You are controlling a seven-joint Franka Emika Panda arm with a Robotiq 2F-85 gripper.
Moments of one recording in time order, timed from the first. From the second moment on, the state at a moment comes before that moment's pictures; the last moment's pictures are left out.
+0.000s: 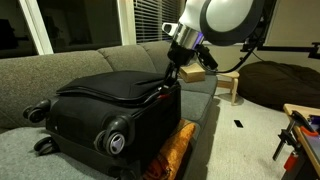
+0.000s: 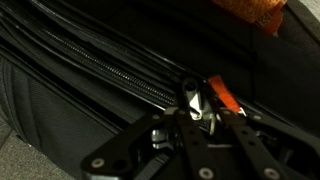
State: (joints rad) arm 0.24 0.25 -0.16 -2.45 0.17 3.15 -0.56
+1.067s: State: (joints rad) arm 0.47 0.25 -0.30 -2.44 0.17 3.15 -0.56
